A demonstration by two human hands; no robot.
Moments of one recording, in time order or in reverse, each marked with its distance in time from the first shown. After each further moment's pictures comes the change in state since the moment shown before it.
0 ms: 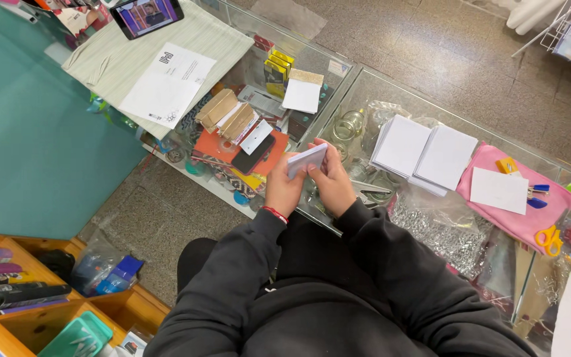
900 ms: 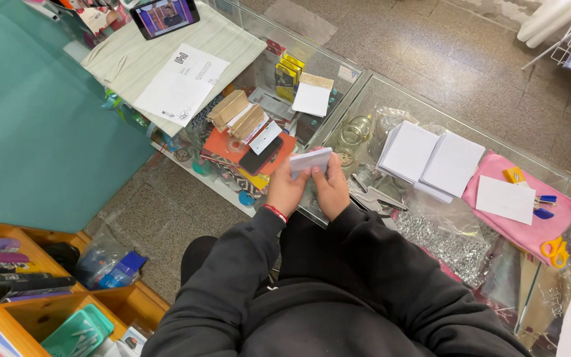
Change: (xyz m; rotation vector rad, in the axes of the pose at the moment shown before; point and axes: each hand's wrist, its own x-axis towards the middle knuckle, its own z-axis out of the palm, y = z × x) left_hand 0.002 0.002 -0.010 0.054 -0.016 -0.033; right_hand -0.002 0.012 0.013 -0.075 0.082 -0.148
